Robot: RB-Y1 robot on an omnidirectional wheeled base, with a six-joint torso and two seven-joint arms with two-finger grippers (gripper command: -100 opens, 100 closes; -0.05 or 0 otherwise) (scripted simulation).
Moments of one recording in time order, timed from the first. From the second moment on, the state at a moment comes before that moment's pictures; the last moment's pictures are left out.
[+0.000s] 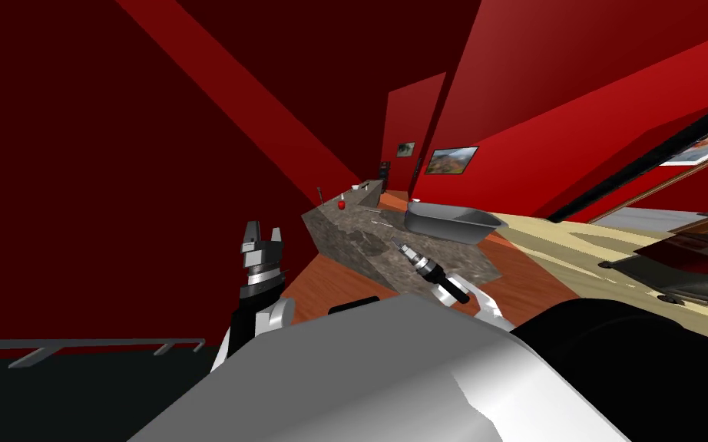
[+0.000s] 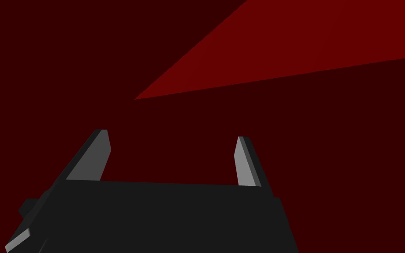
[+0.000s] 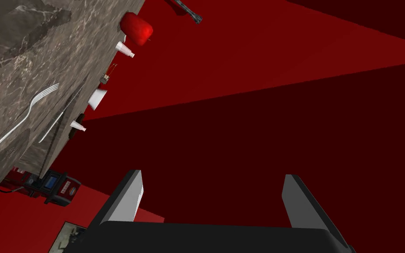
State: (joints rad) left arm 0.45 0.02 -0.07 -2.33 -0.01 -0.39 -0.06; right arm 0.51 -0.65 0.03 -1.84 0.12 -0.63 -0.04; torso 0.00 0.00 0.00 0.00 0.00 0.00
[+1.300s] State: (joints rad) left arm 0.46 0.02 -0.07 -2.33 -0.01 -0.39 -0.06; right arm 0.49 -0.99 0.13 -1.57 0.25 -0.70 -0.01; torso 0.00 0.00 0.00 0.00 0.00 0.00
